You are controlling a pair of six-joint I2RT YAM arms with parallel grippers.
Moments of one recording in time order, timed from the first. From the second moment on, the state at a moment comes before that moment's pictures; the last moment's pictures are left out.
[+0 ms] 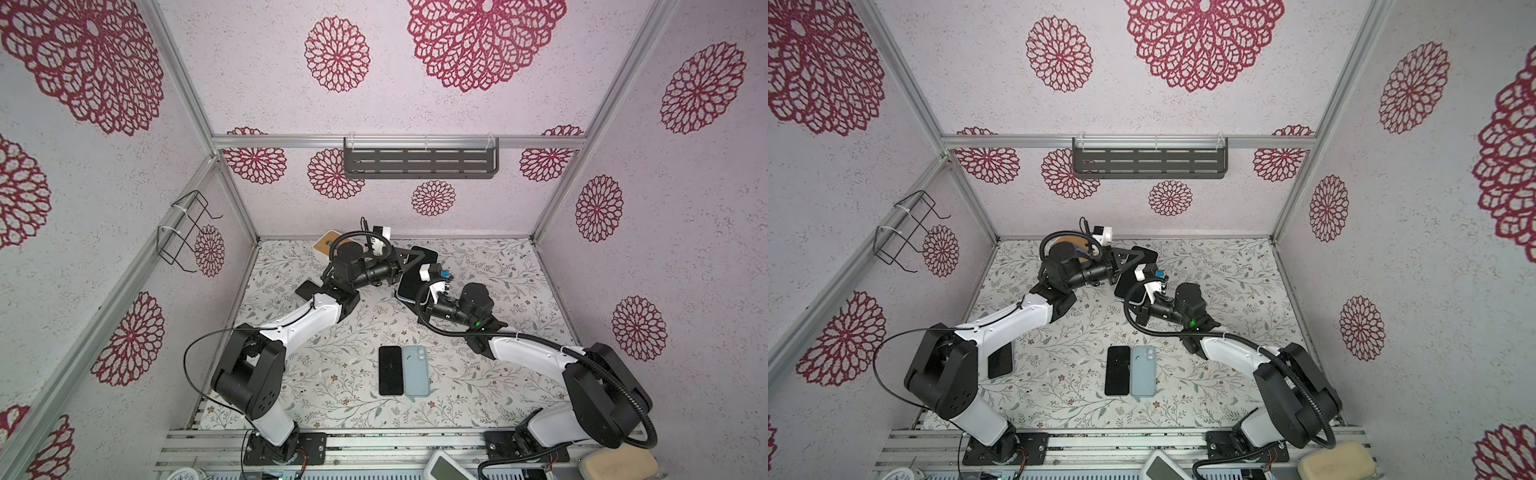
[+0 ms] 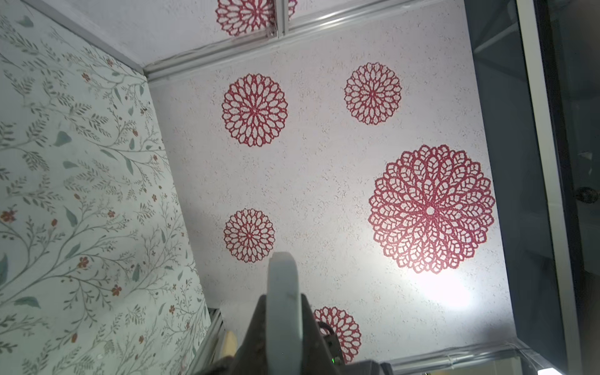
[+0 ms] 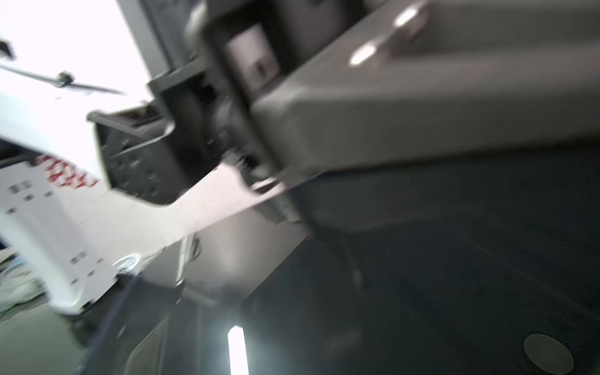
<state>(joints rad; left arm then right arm) -0.54 1.65 1.14 0.60 0.70 -1.37 0.63 1.44 0.73 0.81 -0.60 0.29</state>
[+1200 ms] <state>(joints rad) -0.42 1.53 1.23 0.27 0.87 -1.09 0.62 1.40 0.64 1.09 -0.80 0.77</state>
